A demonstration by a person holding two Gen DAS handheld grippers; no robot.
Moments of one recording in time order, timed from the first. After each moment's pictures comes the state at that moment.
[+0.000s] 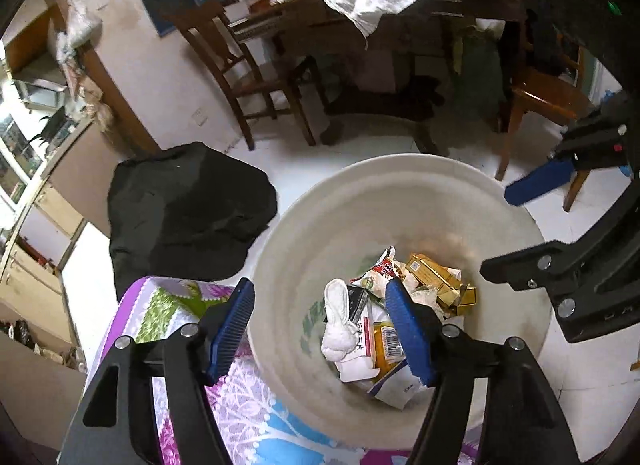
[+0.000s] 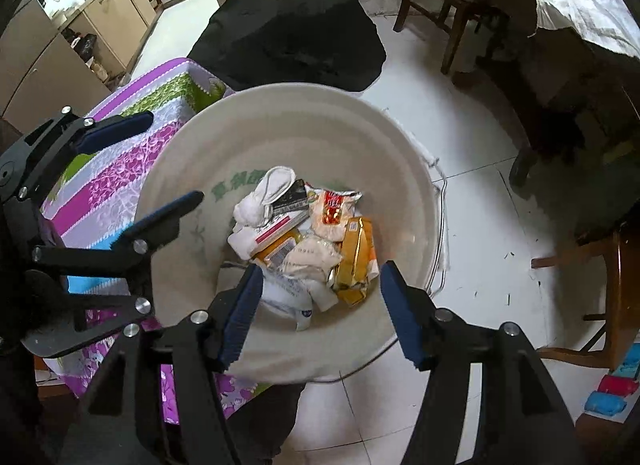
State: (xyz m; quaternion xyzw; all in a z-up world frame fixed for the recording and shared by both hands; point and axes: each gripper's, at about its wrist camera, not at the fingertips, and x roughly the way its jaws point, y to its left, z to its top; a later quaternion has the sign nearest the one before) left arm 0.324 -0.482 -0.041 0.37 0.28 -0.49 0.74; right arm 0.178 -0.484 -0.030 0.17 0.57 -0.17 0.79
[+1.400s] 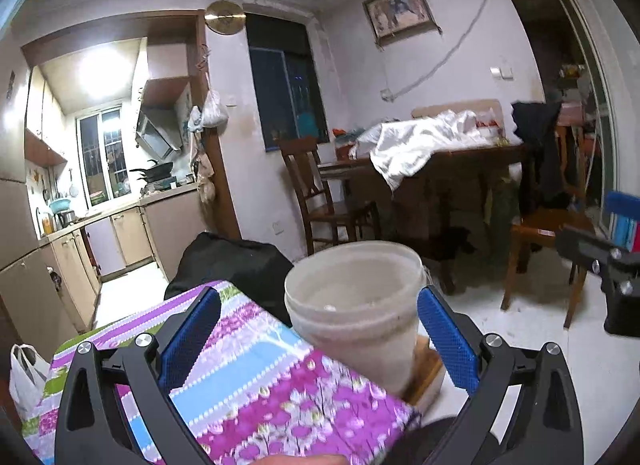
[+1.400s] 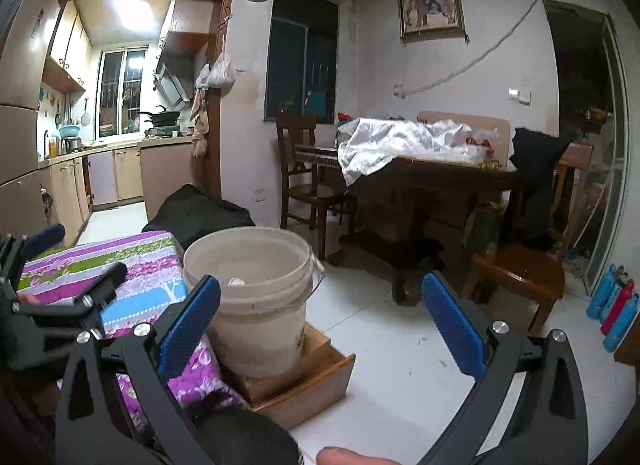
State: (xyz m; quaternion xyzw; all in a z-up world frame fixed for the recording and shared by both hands) left arm 0.075 -0.194 0.013 0.16 0.07 -0.44 0.88; right arm -0.092 -0.244 0.022 0.05 0.15 -0.43 0.89
